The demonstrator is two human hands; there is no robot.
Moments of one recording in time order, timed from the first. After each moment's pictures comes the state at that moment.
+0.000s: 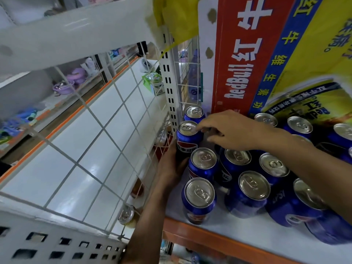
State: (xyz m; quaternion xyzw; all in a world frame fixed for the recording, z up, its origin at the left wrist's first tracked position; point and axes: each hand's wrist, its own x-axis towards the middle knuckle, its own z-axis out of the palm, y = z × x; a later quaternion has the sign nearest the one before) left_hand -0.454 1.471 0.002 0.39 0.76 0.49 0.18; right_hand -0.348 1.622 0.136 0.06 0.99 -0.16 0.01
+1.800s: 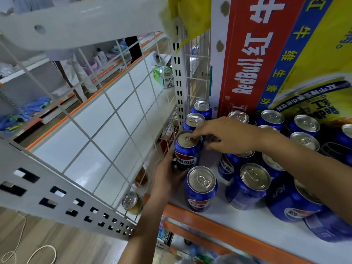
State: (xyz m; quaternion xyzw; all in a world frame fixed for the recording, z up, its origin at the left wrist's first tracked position) left_hand -0.421 1.429 -0.001 0.32 0.79 0.51 0.12; right_hand -0.351 1.610 0.117 -0.01 0.98 -0.17 0.07
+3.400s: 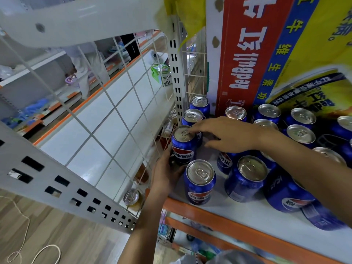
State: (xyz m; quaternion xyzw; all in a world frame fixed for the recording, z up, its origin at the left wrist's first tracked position) left_hand -0.424 1.423 -0.007 0.31 0.83 0.45 0.12; right_hand -0.338 1.599 0.121 -0.01 0.98 -0.19 0.07
